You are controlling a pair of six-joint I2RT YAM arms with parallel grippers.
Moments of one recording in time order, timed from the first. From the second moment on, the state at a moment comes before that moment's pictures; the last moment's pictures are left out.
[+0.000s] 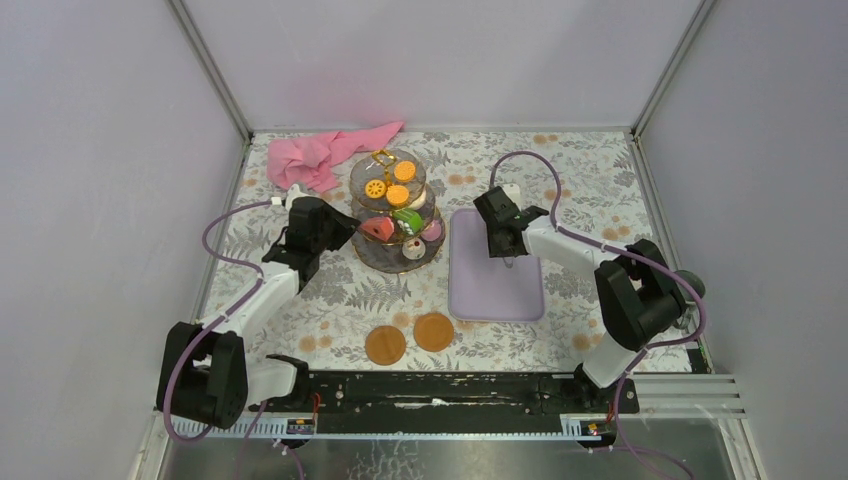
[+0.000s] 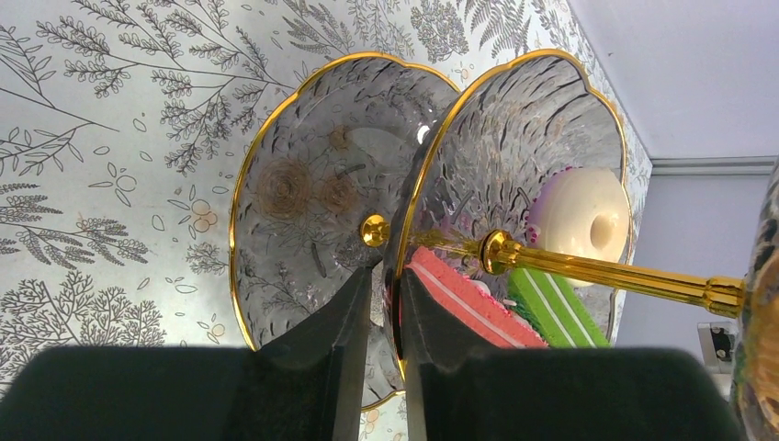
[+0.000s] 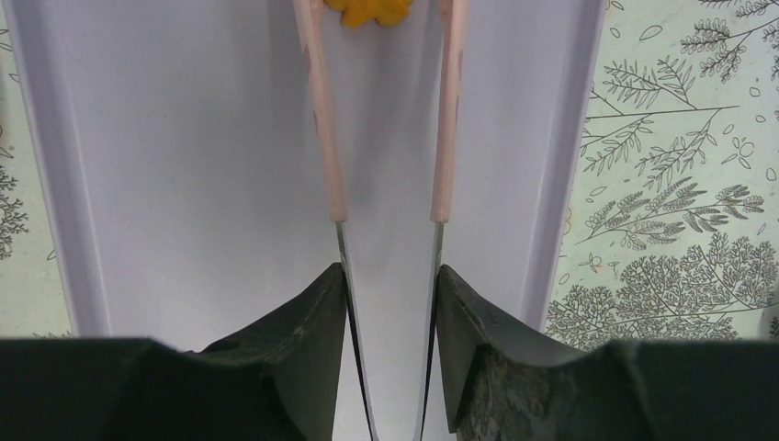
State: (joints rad) left arm -0.21 1.22 0.67 0.01 -0.01 -0.95; right arm 0.58 1.67 1.09 -0.54 0.40 0.42
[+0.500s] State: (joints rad) left arm -0.21 1.25 0.71 -0.01 -0.08 -0.92; right arm 0.58 1.69 1.09 -0.54 0.37 0.42
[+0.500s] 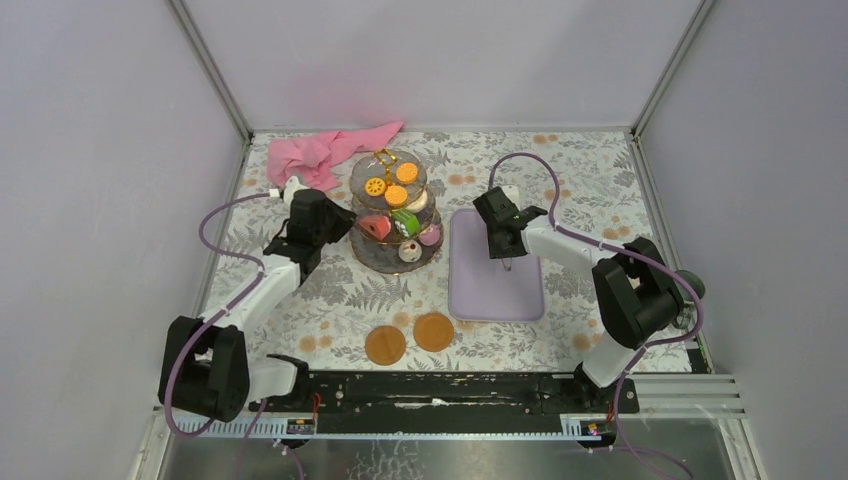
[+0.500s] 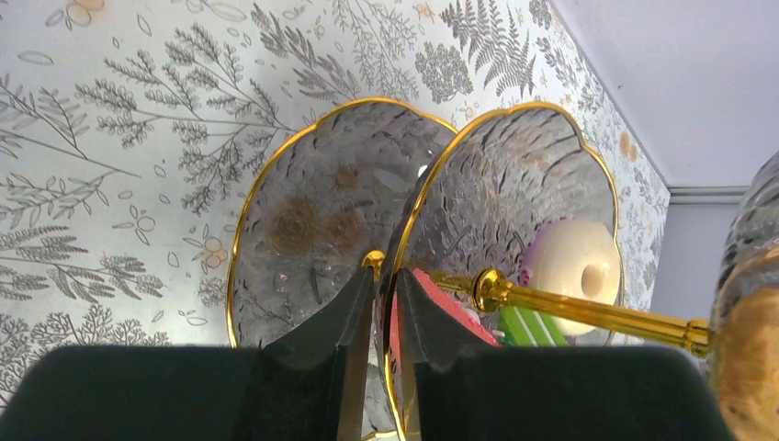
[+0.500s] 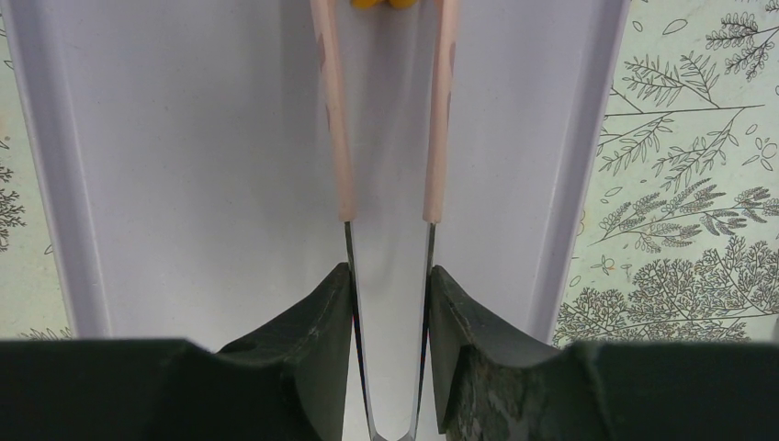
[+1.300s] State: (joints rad) left arm -0.19 1.37 0.88 -0.02 -0.13 -0.85; right arm 0.57 1.61 1.06 -0.54 0.35 0.41
